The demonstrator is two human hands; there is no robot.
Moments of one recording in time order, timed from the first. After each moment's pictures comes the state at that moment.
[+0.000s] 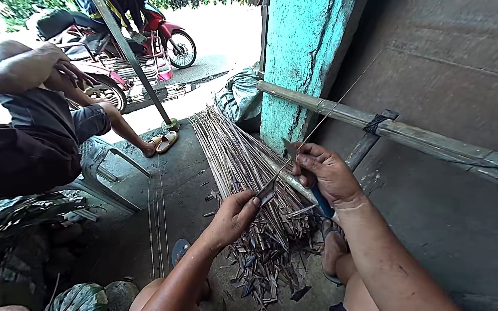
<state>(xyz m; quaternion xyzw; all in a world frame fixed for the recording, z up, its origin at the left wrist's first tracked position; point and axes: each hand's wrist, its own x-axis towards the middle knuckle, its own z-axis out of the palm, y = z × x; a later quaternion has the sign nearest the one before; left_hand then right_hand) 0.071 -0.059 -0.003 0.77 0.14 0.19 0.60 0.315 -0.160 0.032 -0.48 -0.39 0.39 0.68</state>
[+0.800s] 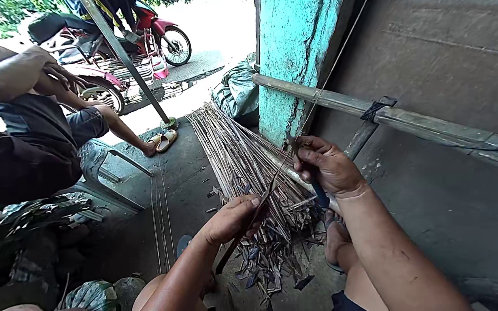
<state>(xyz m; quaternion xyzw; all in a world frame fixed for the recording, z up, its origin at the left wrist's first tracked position) 0.070 -0.056 -0.022 0.55 0.04 0.02 0.83 0.322 -0.167 0.030 -0.39 -0.42 0.44 0.69</state>
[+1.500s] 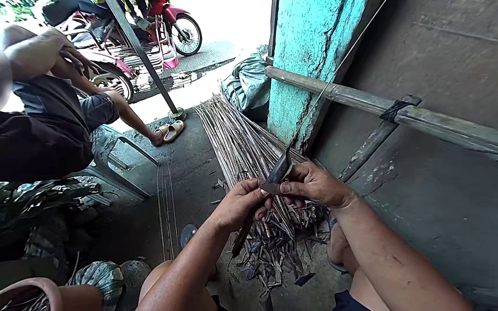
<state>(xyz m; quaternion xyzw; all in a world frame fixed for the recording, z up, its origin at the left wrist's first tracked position) 0.074 -0.056 -0.012 0.52 0.07 0.13 0.84 0.297 -0.154 -0.001 -0.36 -0.58 0.54 0.49</state>
